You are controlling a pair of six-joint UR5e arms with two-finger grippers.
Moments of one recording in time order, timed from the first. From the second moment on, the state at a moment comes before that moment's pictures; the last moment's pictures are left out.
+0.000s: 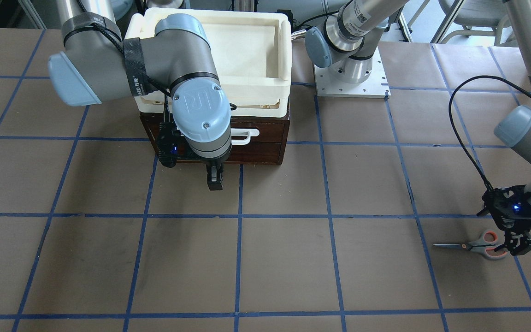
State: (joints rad) left arm -0.99 -2.08 -1.63 -0.94 1.54 2.08; right arm 1.88 -1.18 1.46 -1.55 -1.49 1.83
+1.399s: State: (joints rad) left arm -0.99 -2.19 -1.63 -0.84 1.54 2.24; right arm 1.89 -1.14 1.47 -1.47 -1.48 1.86
